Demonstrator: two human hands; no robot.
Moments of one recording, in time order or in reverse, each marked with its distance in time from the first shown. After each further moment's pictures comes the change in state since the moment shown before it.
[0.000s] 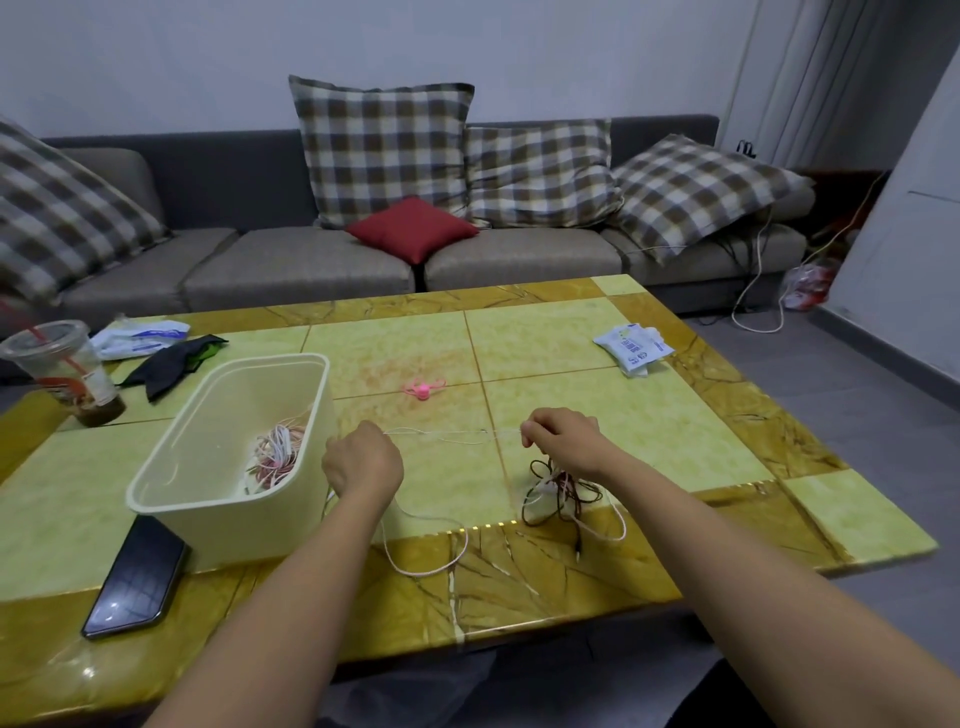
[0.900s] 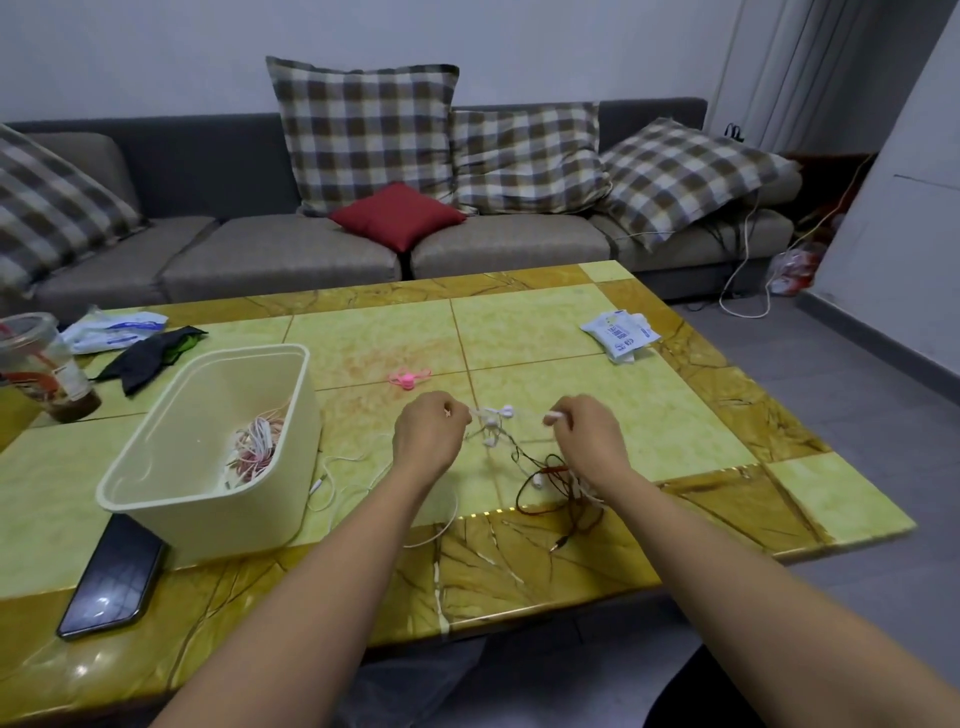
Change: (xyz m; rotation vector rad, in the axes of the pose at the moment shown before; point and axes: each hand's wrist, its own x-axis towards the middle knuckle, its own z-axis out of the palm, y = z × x) left_hand -0.034 0.062 0.002 -0.552 -0.042 0.373; right_hand -0.009 0.031 0.006 -0.033 0.356 0.109
